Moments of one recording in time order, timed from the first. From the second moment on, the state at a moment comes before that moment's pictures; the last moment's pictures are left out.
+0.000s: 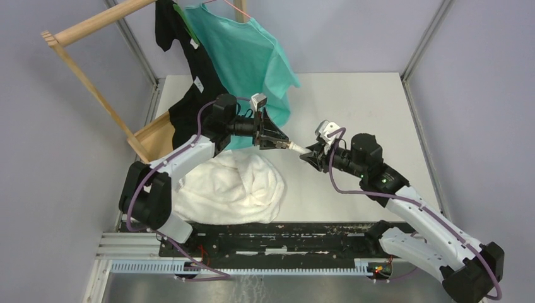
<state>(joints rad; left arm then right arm) -0.47 1.54 1.05 0.21 1.10 -1.19 0.60 0.88 0.73 -0.10 -0.34 -0.16</state>
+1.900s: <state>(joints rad) -0.46 1.29 0.72 0.70 0.58 -1.32 0.41 0.97 0.71 0.12 -0.62 1.24</state>
